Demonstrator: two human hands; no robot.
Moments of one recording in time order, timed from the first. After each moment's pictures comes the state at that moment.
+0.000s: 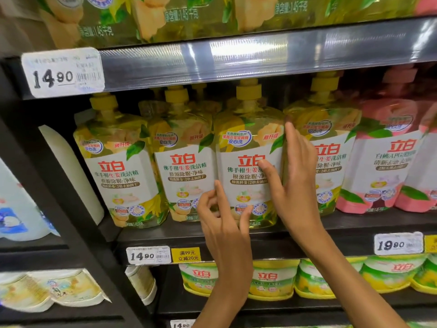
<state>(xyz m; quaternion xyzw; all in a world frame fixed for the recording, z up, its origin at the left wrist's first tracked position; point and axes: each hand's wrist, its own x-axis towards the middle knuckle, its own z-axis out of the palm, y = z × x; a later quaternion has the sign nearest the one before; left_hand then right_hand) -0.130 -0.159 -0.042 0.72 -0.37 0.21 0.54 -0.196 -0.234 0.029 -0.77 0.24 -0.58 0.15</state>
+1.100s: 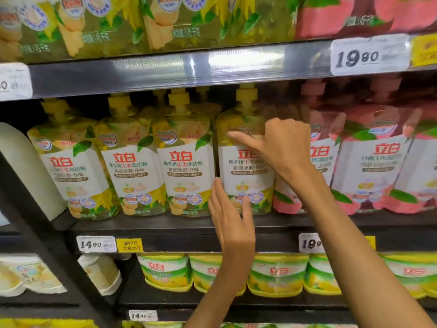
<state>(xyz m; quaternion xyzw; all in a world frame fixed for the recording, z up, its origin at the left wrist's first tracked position) -0.236 -0.229 -0.023 0.72 -0.34 0.03 0.60 -0.276 -0.323 0.098 -0.81 0.29 -0.50 -0.08</state>
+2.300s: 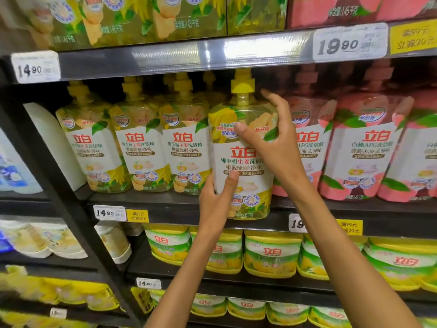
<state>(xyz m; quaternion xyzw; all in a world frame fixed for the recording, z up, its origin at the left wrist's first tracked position) -0.235 -0.196 -0.008 0.62 -0.31 -0.16 0.70 -0.311 -0.288 0.075 -0.74 0.12 -0.52 0.41</state>
